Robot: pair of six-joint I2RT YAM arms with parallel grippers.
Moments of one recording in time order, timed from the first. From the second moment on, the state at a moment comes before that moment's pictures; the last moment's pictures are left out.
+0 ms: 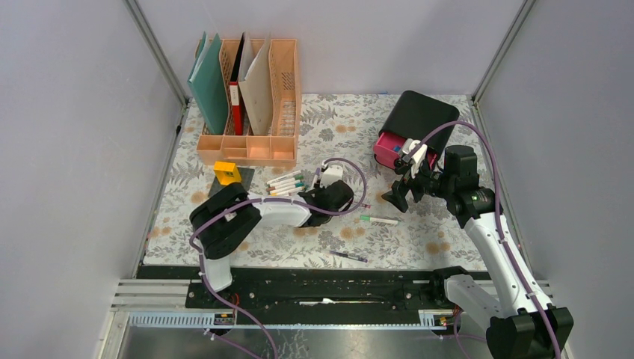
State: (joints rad) left arm -0.98 1.84 1.00 -0.05 -0.54 -0.62; right arm 0.16 0.93 0.85 -0.53 -0.72 -0.47
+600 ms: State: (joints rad) left arm -1.01 1.55 0.80 -0.02 -0.54 -0.62; right arm 0.16 0.93 0.85 -0.53 -0.74 -0.47
